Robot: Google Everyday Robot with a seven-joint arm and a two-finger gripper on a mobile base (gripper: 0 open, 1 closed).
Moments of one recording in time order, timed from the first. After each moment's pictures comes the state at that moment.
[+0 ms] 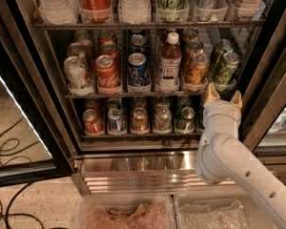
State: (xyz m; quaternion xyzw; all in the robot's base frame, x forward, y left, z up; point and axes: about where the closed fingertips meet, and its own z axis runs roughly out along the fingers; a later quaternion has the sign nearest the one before) arm 0.612 -0.271 0.809 0.17 0.70 -0.08 0.69
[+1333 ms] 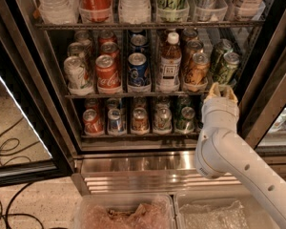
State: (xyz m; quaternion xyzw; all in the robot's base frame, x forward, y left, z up) arm 0.624 -0.268 0.809 0.17 0.70 -0.07 0.68
